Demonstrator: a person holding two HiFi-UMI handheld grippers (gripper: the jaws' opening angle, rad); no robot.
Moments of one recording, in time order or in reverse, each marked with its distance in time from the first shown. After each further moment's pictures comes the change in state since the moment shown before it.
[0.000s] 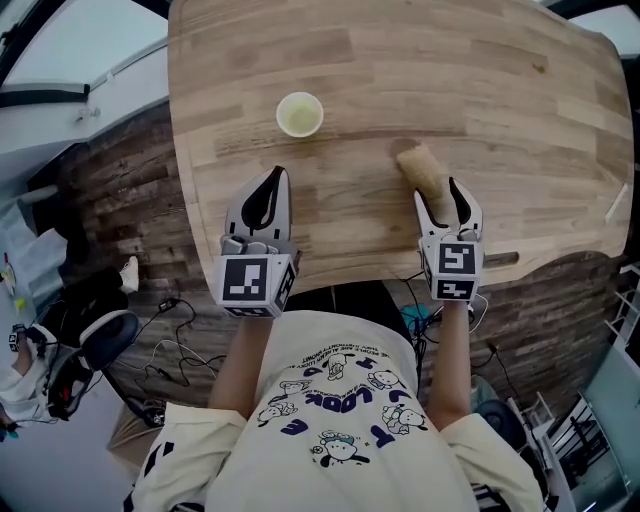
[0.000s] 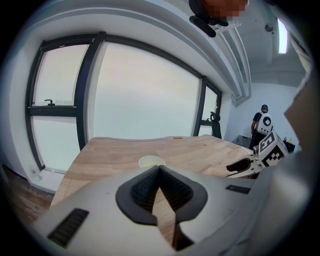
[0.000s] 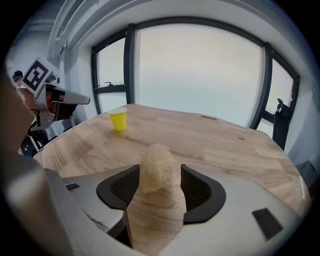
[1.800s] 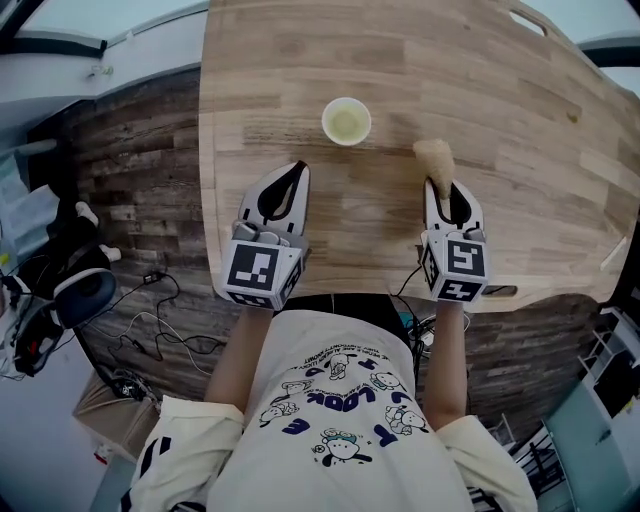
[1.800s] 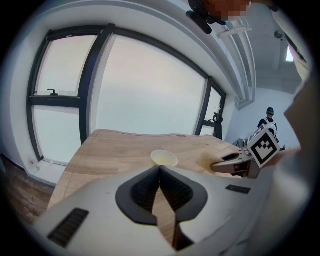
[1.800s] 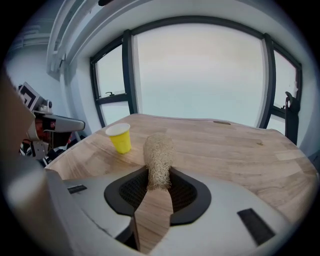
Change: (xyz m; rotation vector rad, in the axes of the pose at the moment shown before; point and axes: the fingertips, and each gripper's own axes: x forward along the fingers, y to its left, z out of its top) left arm 0.009 0.028 -0.015 -0.071 0.037 -0.016; right arm 0.044 0.028 0.059 0.070 -0.066 0.075
